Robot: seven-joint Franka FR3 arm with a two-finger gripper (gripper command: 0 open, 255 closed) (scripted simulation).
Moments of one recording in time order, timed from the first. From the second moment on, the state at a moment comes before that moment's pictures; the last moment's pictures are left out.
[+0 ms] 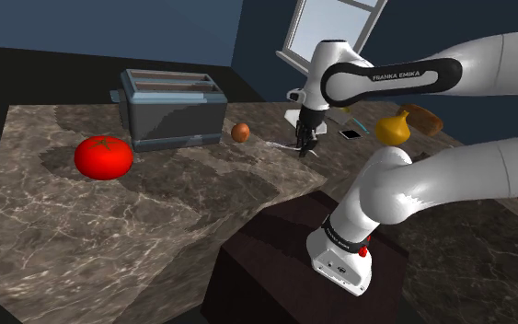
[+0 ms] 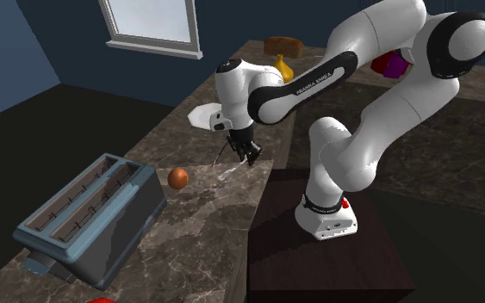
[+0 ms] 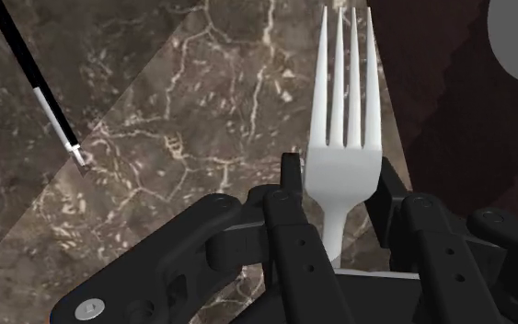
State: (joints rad) arm 0.13 -0.78 -0.43 -2.85 -0.37 1.94 -0.85
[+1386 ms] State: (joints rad) arm -0.13 -0.69 -0.92 -2.61 -0.72 1.94 -1.41
